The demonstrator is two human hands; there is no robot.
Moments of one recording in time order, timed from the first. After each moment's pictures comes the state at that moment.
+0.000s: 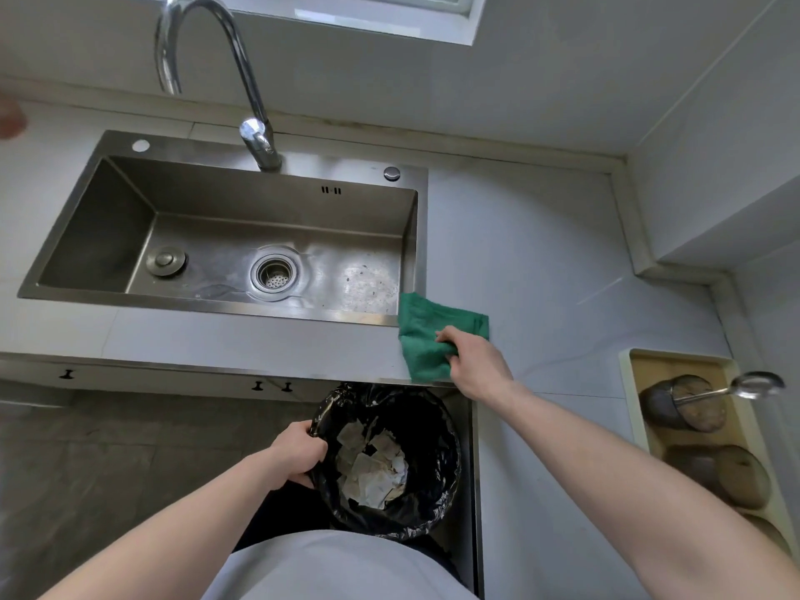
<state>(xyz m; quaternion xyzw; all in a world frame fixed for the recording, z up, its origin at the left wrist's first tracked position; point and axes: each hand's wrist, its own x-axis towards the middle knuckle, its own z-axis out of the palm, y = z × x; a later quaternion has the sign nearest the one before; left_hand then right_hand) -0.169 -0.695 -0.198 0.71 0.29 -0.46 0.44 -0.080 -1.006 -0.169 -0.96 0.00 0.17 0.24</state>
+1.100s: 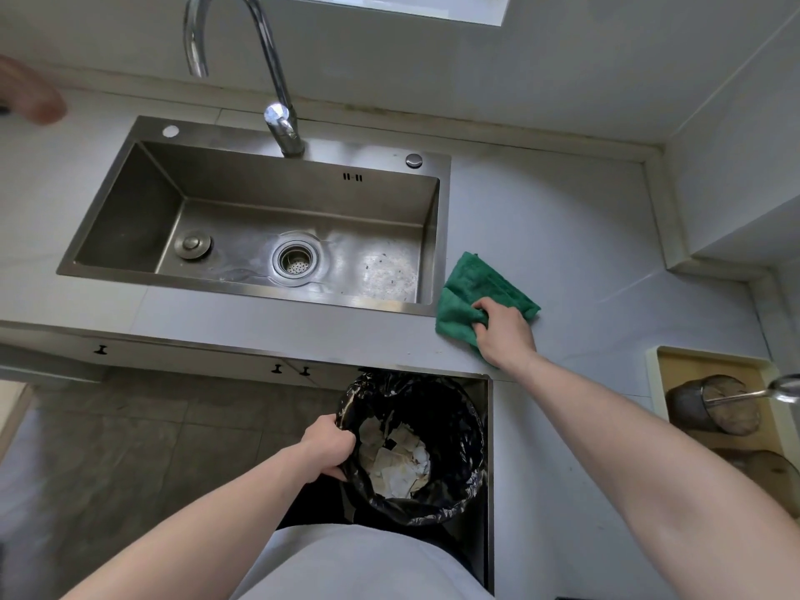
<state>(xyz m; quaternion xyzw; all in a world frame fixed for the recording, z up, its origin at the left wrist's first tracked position) -0.186 -0.726 -0.198 0.71 0.32 -0.44 0.45 -0.046 -1.022 -0.180 -0.97 0.07 0.14 0.20</state>
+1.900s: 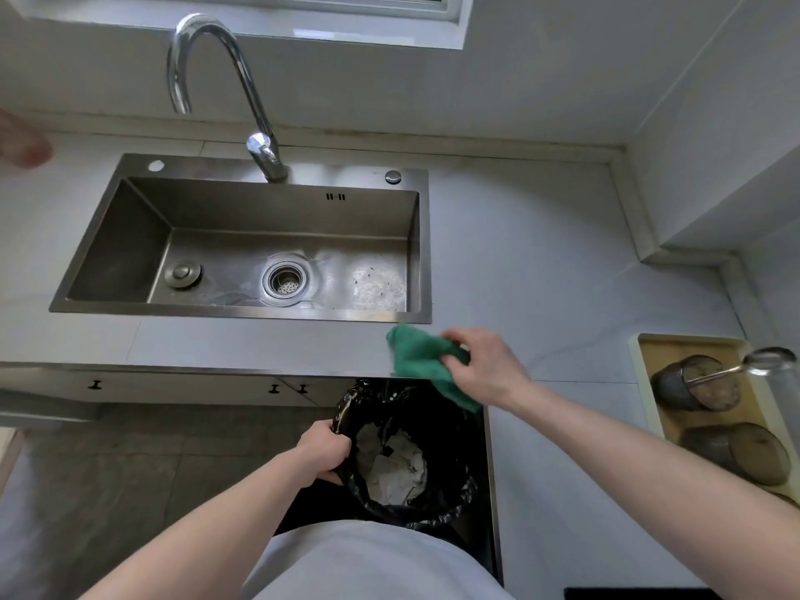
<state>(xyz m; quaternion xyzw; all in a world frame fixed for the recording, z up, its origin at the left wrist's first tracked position) -0.176 -0.717 -0.192 0.73 0.30 -0.44 0.44 -0.107 -0.999 -0.123 -0.95 -0.06 0.14 0.29</state>
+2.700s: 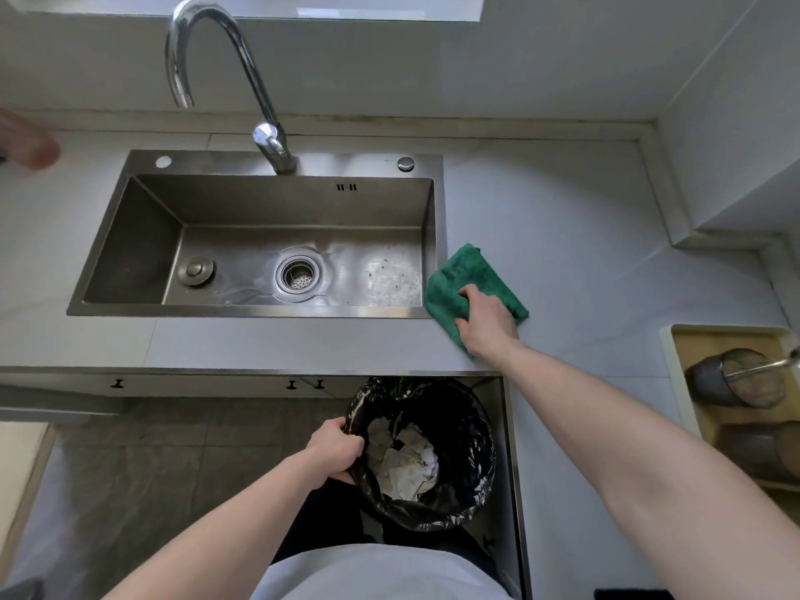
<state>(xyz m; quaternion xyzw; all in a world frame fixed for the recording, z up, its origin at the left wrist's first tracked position) -0.172 -0.701 -0.198 0.72 0.30 -0.44 0.44 -0.035 -0.977 -0.178 -0.96 0.11 0.16 0.20</state>
